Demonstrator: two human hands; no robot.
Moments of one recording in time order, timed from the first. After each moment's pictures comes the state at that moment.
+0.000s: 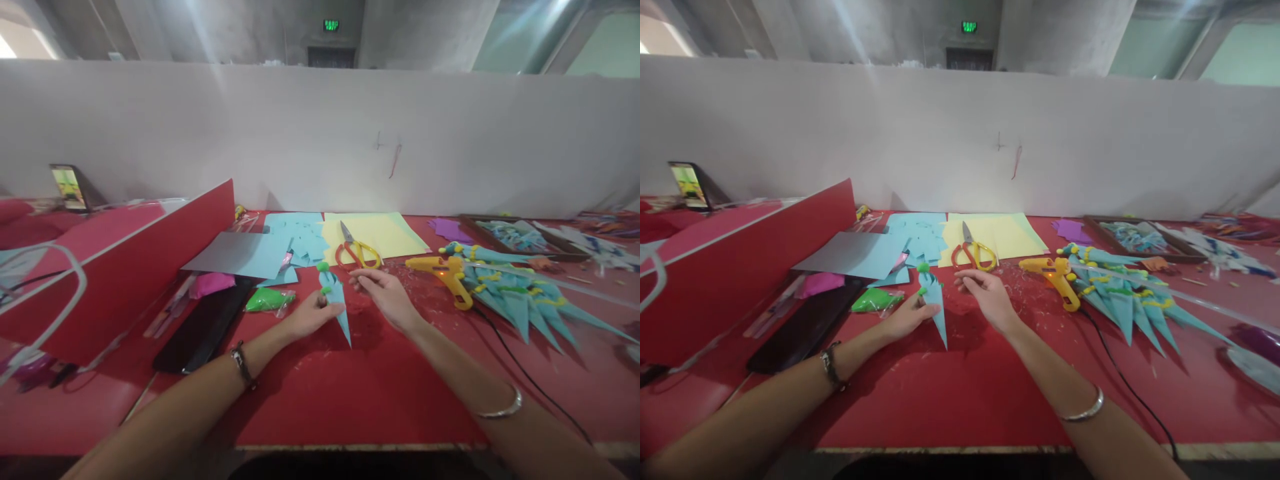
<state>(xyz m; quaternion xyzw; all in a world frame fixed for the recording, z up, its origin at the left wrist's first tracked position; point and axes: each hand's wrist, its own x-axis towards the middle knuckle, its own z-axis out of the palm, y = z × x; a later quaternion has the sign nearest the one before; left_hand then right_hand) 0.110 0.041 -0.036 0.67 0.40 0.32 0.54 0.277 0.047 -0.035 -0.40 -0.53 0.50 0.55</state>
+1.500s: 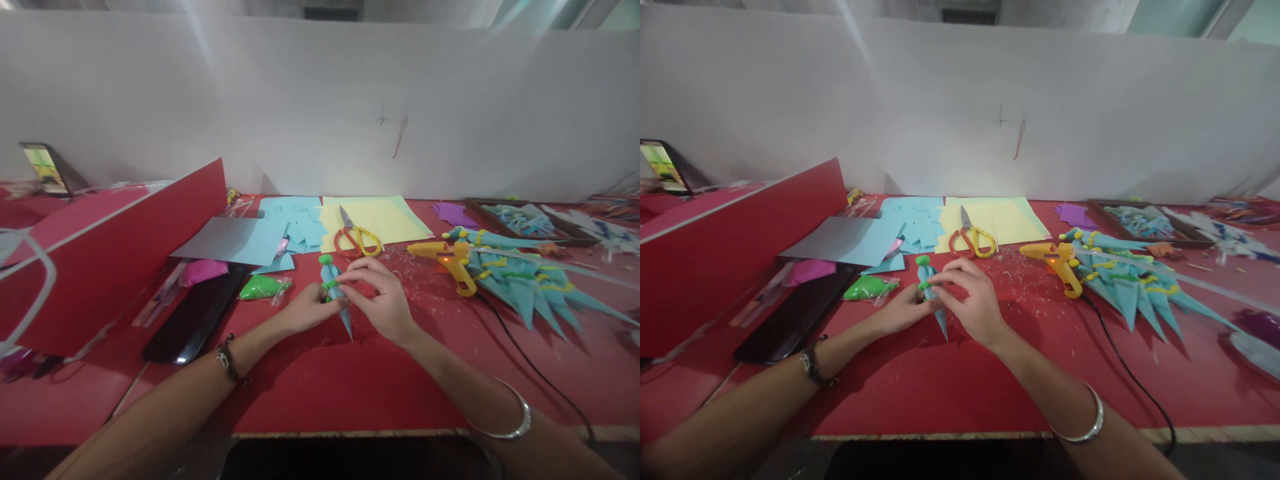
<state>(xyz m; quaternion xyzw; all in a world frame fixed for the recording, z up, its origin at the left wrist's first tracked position) 0.107 0.035 -0.033 0.75 0.41 0.25 0.46 0.258 0.011 -0.011 -0.37 -0.74 0.19 0.52</state>
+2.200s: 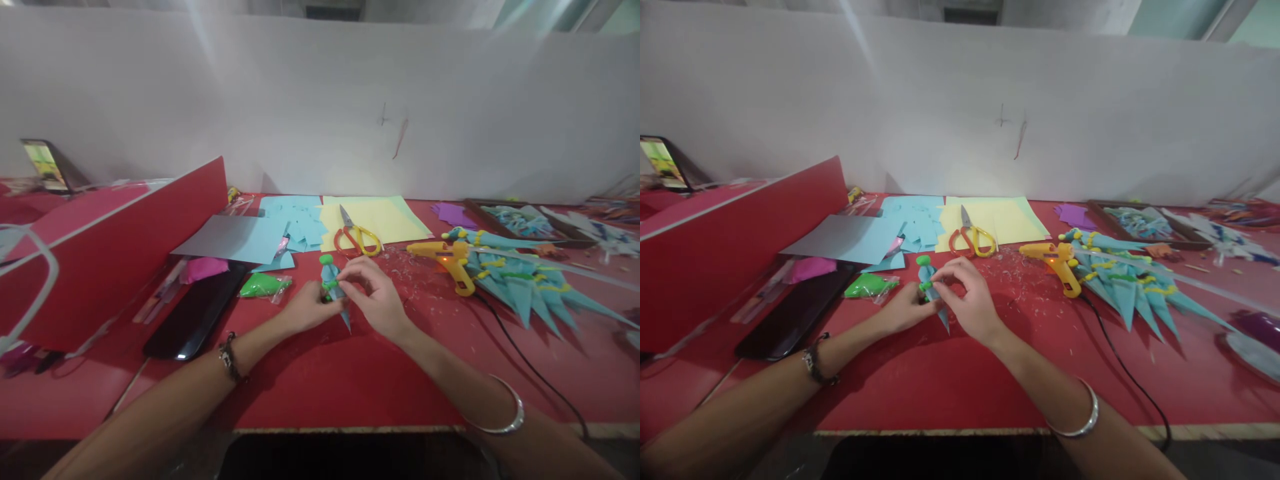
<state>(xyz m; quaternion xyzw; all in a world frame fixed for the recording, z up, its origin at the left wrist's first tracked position) 0.109 0.031 -0.034 0.75 0.43 0.25 0.44 0.253 0.016 -0.019 -0.35 -0.70 0.31 0.55</state>
